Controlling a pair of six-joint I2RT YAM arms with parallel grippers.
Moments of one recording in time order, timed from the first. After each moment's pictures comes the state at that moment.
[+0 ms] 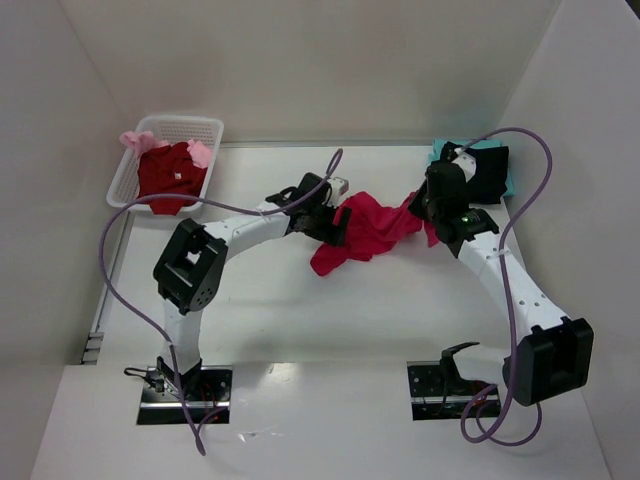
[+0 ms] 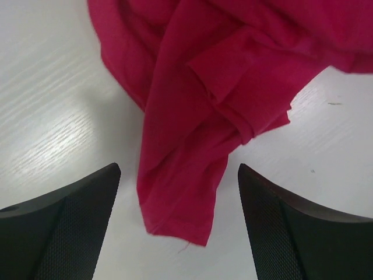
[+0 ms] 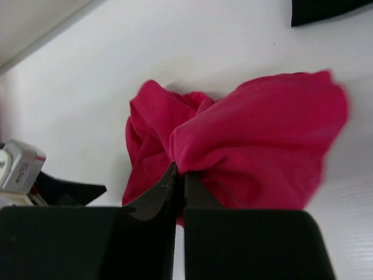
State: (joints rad) left arm -0.63 1.96 1.46 -0.36 0.15 -0.22; right arm 0.27 1.23 1.08 -0.41 0.28 0.63
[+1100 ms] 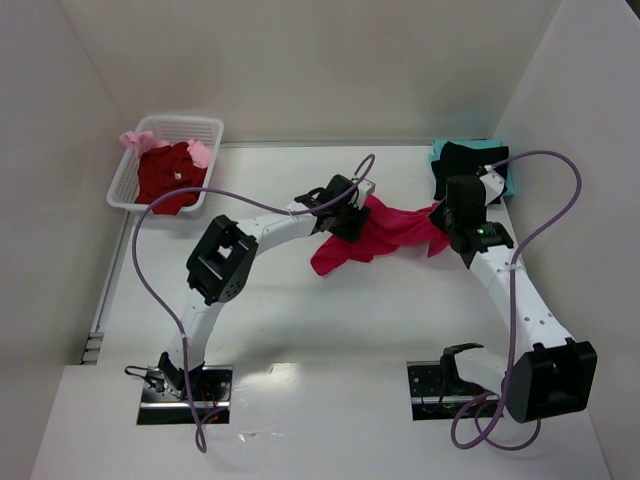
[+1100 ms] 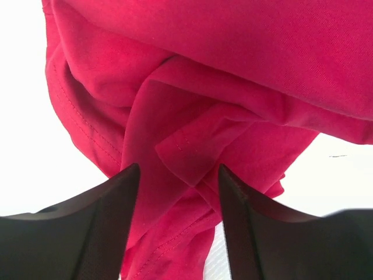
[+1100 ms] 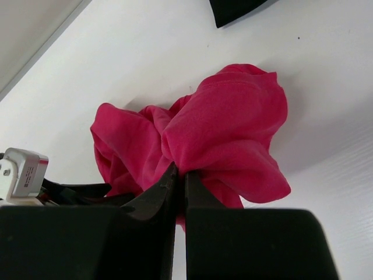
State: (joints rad) left arm -0.71 2.20 1.71 -0.33 0.06 -0.14; right arm 0.14 1.14 0.97 -0.45 0.33 0.73
